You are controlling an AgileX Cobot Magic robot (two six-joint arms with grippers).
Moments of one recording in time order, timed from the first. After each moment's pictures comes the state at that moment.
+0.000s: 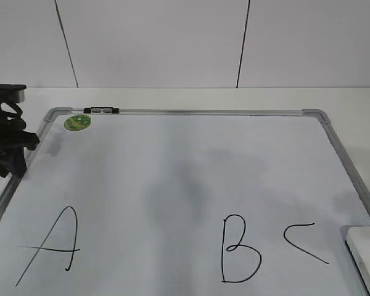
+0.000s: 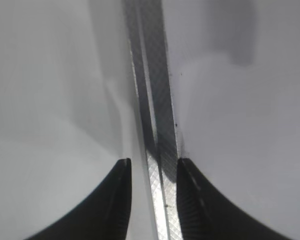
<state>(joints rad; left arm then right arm) -0.06 1.95 -1.28 -0.10 0.86 0.11 0.02 0.78 -0.74 0.17 1.25 0.06</state>
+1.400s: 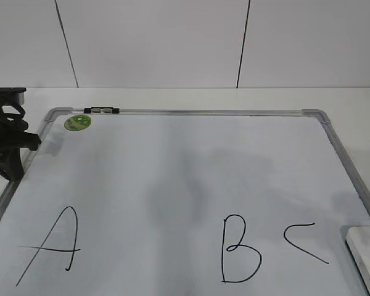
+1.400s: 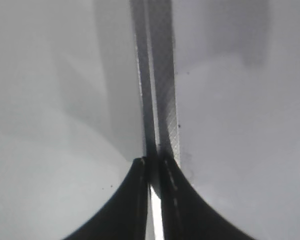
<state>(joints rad) -0.06 1.97 -1.29 -0.10 0.88 0.09 0.02 0.88 -0.74 0.17 1.25 0.06</state>
